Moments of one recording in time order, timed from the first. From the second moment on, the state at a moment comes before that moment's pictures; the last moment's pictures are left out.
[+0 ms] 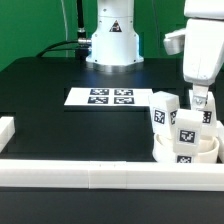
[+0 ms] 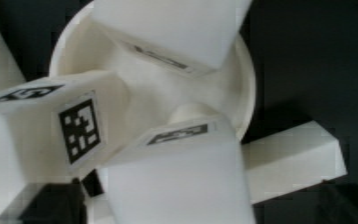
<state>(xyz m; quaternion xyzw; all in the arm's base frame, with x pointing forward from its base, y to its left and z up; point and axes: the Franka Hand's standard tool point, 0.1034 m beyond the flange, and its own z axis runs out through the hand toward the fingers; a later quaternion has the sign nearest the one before) 0.585 0.105 0.090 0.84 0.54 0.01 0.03</state>
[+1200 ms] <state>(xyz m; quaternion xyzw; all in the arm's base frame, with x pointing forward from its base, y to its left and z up) 0.585 0.093 0.086 0.93 0.35 0.01 0.03</state>
